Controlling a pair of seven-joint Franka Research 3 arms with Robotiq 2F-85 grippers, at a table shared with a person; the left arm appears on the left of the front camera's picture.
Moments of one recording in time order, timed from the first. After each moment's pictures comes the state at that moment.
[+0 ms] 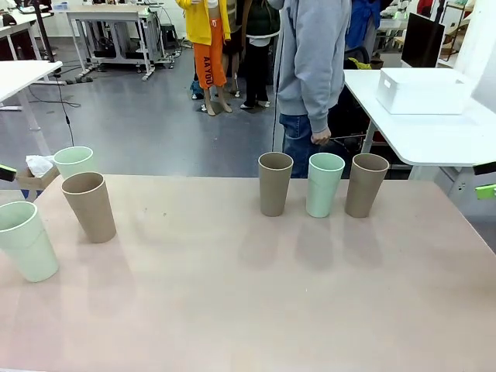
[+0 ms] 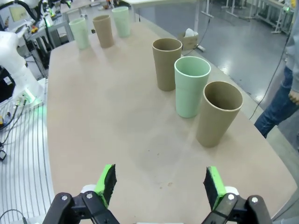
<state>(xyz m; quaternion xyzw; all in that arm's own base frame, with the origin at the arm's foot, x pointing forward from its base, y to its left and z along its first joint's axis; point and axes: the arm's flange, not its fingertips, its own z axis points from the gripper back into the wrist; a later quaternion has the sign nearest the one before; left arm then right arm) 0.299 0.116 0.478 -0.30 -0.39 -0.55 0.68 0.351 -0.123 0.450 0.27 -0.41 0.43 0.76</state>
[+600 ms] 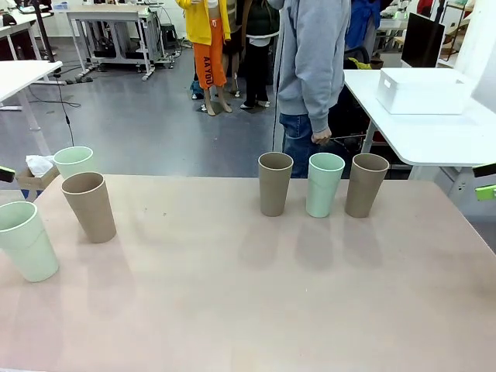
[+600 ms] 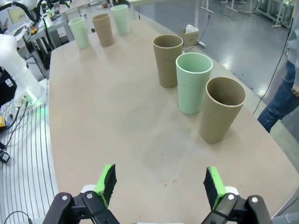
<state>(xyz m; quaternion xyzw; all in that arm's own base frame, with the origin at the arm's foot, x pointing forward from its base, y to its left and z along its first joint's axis) 0.299 0.120 0.474 -0.30 -0.39 -0.54 0.68 0.348 -0.121 0.449 0.27 -0.39 0.42 0.77</state>
